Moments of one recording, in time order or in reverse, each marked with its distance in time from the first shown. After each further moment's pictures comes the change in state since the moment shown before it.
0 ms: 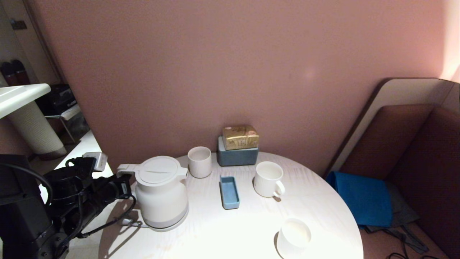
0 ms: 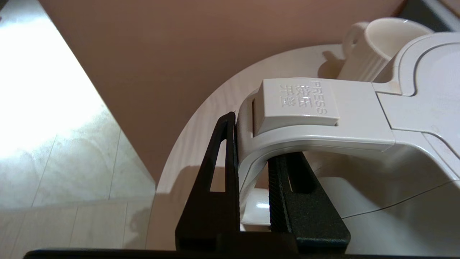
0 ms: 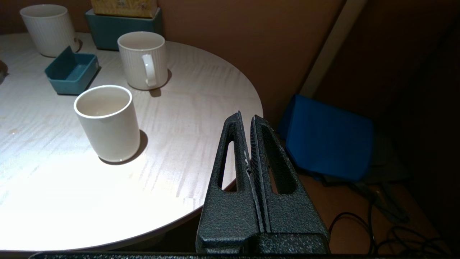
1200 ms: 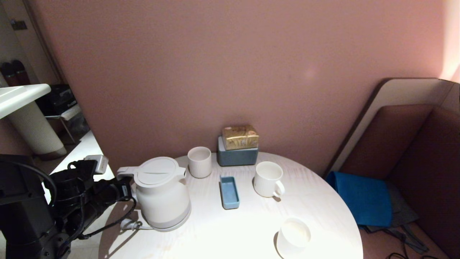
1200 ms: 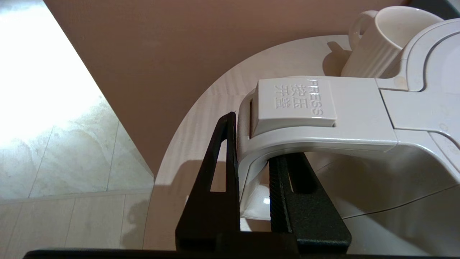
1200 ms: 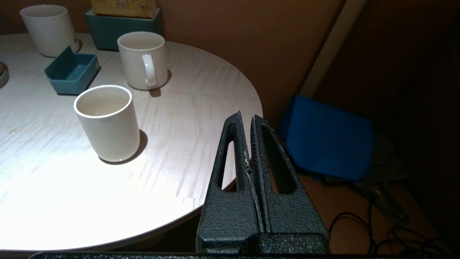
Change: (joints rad) left arm 0.013 0.039 -0.001 0.001 -0.001 -0.006; right arm 0.000 0.000 0.000 0.000 0.000 0.000
